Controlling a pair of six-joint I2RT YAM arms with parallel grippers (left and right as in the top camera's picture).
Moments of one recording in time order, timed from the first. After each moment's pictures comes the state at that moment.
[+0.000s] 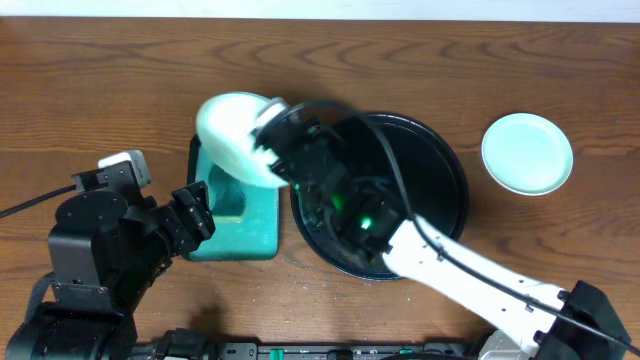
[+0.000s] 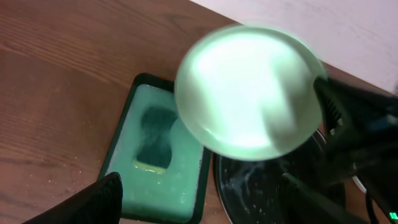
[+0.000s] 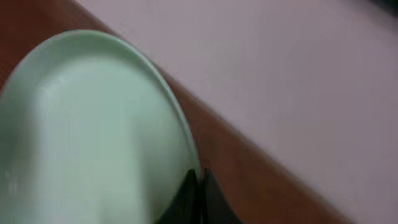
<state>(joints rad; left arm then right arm) -0.12 0.78 1.25 -1.13 0.02 -0.45 0.92 1.57 1.18 0.02 0.52 -0.18</state>
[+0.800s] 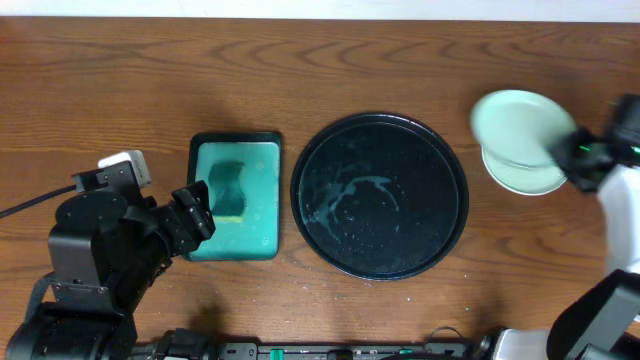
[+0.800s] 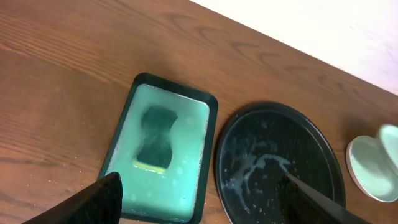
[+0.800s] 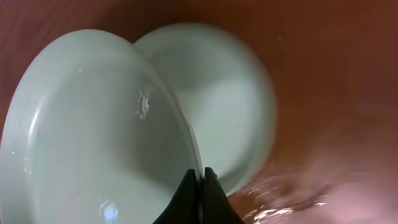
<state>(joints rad) -0.12 0.78 1.24 -1.13 0.02 -0.45 -0.47 1.57 1.18 -0.67 -0.04 0.60</state>
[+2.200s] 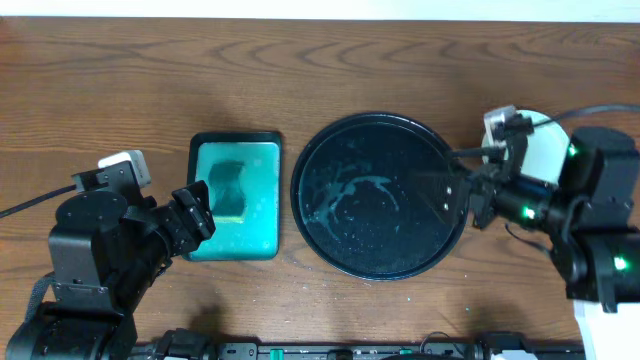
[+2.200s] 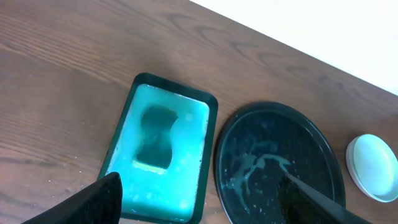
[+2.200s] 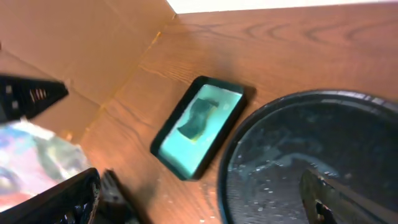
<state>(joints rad) -0.12 0.78 1.24 -1.13 0.02 -0.45 0.03 0.97 1.18 -0.85 -0.85 0.09</state>
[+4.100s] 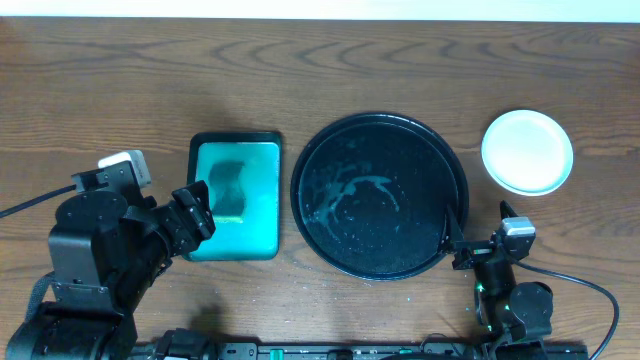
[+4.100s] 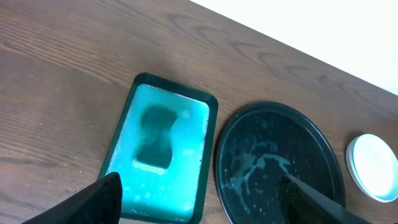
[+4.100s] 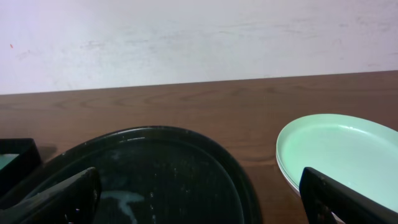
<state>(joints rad) -0.12 0.78 1.24 -1.13 0.02 -0.45 0.14 0.01 0.01 -0.07 0.01 0.15</state>
